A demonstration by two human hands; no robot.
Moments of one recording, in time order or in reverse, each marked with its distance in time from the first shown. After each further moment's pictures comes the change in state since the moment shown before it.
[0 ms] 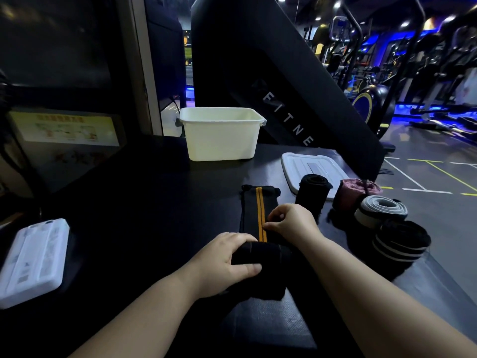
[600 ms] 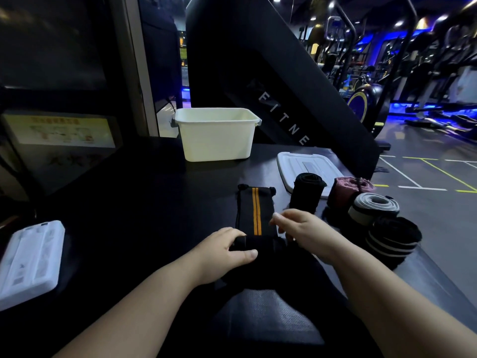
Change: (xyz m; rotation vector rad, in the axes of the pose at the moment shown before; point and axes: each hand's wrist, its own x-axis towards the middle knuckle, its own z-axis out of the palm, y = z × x) left_hand 0.013 0.006 -0.004 -0.079 -0.046 -0.213; right_hand -0.040 0.008 -0.034 0.343 -0.221 -0.057
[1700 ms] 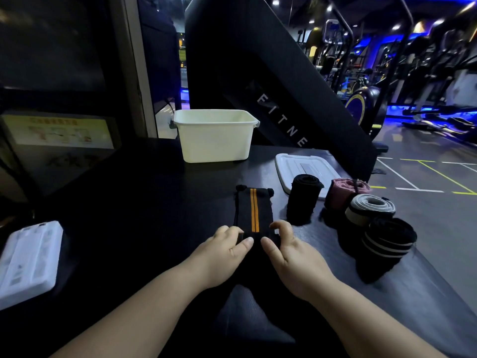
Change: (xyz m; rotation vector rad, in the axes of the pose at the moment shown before) left_hand 0.003 0.004 0.011 0.211 0.061 -0.072; right_hand -0.046 -0.004 0.037 -0.493 0.113 -0.099
